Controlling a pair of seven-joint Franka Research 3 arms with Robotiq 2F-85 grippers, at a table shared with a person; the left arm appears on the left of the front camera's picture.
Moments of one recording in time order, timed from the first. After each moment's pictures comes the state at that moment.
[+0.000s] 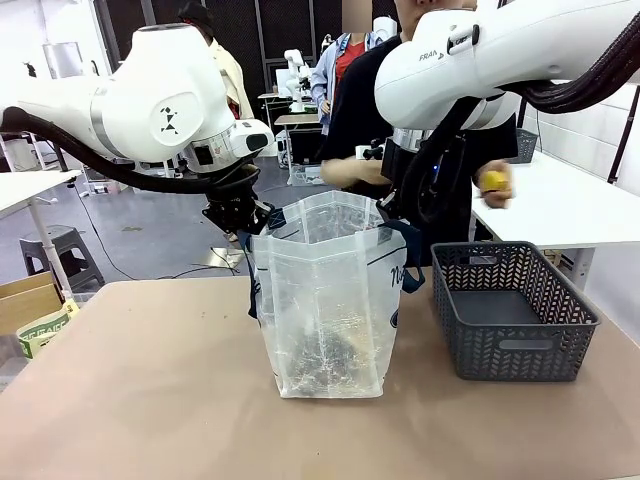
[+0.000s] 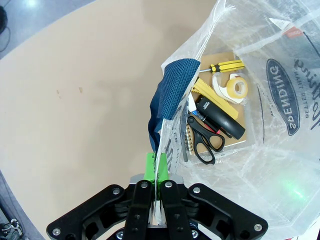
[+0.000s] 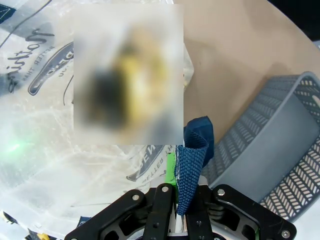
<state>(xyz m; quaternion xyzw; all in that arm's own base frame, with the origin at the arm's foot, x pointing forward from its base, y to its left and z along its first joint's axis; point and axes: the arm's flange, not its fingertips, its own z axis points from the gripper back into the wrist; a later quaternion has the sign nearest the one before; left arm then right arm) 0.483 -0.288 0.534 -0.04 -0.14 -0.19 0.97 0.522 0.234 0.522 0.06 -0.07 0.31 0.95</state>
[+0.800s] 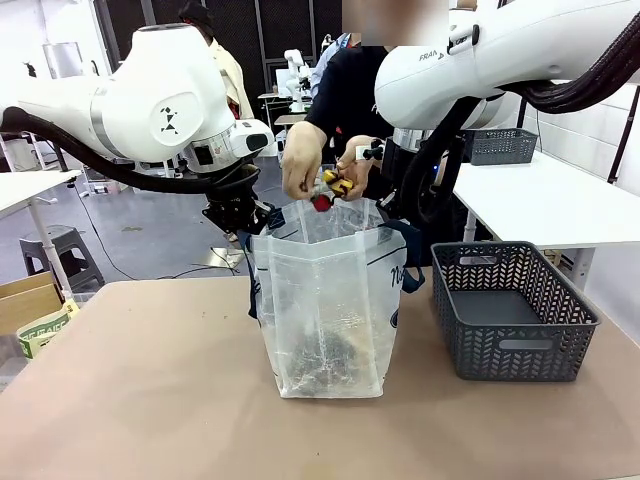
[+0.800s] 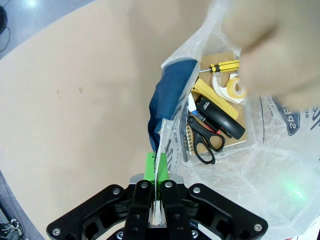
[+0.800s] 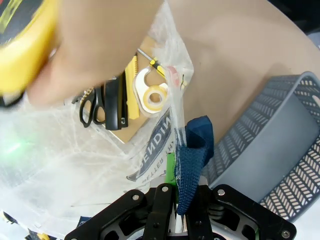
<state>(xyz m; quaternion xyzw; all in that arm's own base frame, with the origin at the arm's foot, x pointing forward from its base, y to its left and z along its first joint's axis) 0.483 -0.288 0.534 -0.04 -0.14 -0.19 0.97 0.522 0.234 0.522 0.06 -0.07 0.31 0.95</state>
